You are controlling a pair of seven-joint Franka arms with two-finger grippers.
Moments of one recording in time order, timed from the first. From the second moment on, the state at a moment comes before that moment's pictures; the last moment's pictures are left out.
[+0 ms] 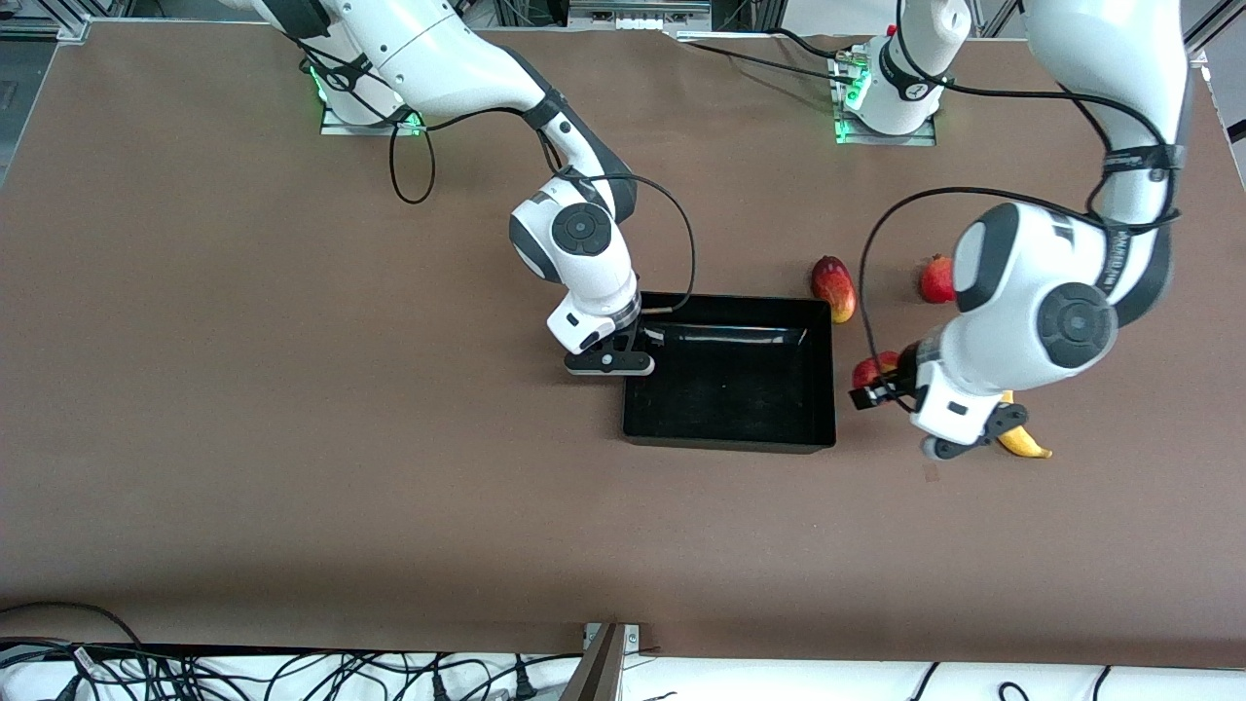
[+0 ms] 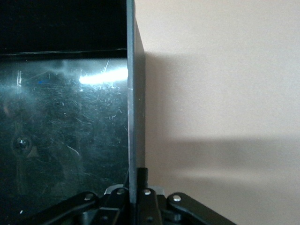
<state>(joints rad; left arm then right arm) -0.19 0.49 -0.07 -1.53 -0.12 1.92 -0.67 0.73 0.82 0.03 -1.44 -0.03 2.49 0.82</state>
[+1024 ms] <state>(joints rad) -0.45 0.65 -0.06 -1.55 -0.21 2.18 -0.96 0.56 0.58 0.01 -1.38 0.07 2.11 0.70</state>
